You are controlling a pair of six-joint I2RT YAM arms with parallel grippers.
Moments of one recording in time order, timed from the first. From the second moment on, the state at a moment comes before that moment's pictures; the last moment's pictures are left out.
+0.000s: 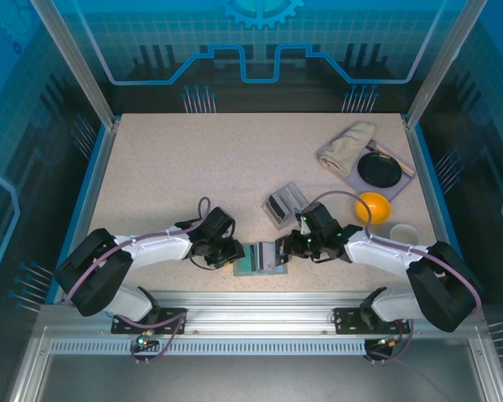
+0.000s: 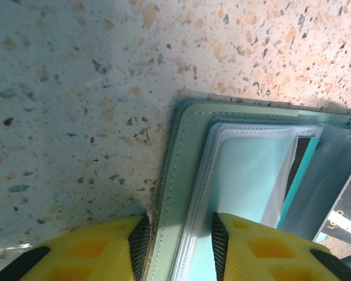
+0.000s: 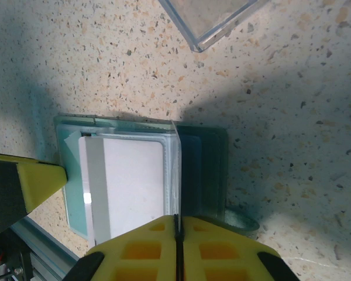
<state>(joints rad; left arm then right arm) -0.69 1.46 0.63 -0.33 0.26 -1.09 0.63 1.31 0.54 -0.21 -0.32 0.81</state>
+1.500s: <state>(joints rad) -0.69 1.46 0.63 -0.32 0.26 -1.11 0.65 1.26 0.68 -0.38 -0.33 0.75</state>
